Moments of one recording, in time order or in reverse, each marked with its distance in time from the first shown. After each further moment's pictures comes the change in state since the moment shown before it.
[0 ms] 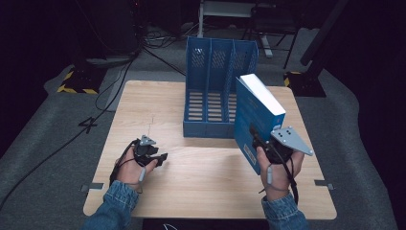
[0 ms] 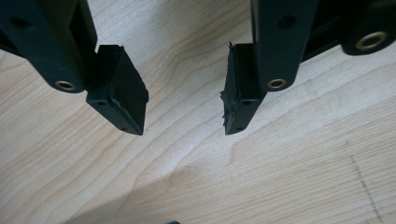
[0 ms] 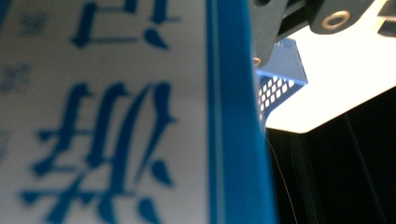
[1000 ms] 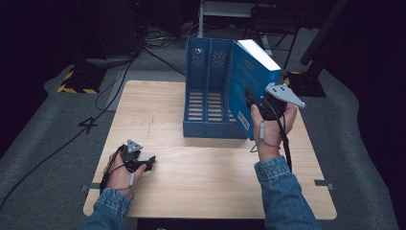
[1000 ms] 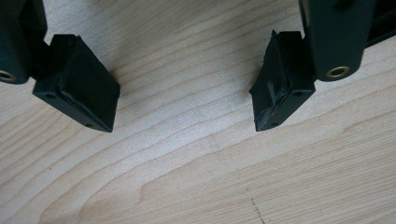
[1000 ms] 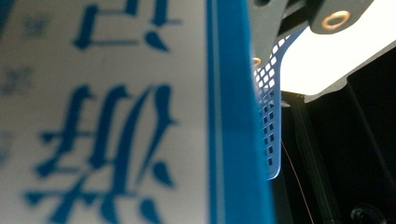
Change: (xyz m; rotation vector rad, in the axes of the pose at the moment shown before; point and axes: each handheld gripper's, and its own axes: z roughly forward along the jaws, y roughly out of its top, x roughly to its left) left arm 0.026 -0.029 -0.006 -0.041 0.165 0.002; right arm -0.014 0.063 0.079 -0.021 -0.011 0.048
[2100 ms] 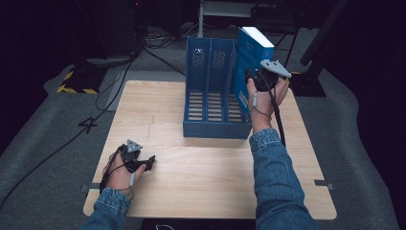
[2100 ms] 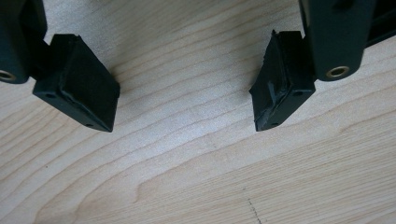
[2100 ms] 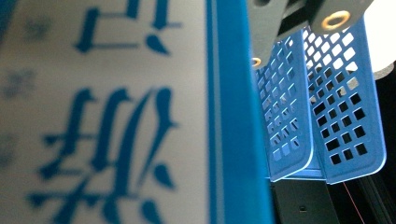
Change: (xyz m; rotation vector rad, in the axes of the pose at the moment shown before) left arm 0.000 0.000 0.000 0.000 0.005 -0.011; right arm -0.034 0.008 0.097 0.032 -0.103 0.032
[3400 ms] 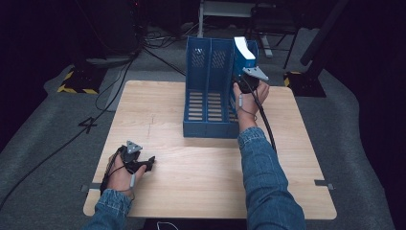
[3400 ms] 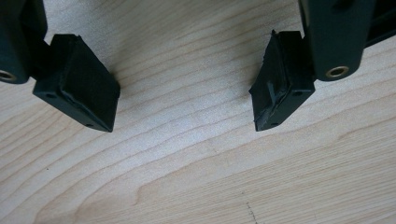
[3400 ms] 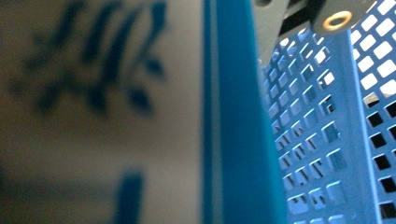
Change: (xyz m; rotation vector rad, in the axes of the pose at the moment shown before) left arm -0.002 -0.002 -0.002 0.000 0.009 -0.006; right arm 0.012 -0.052 0.070 0.049 0.018 -0.035
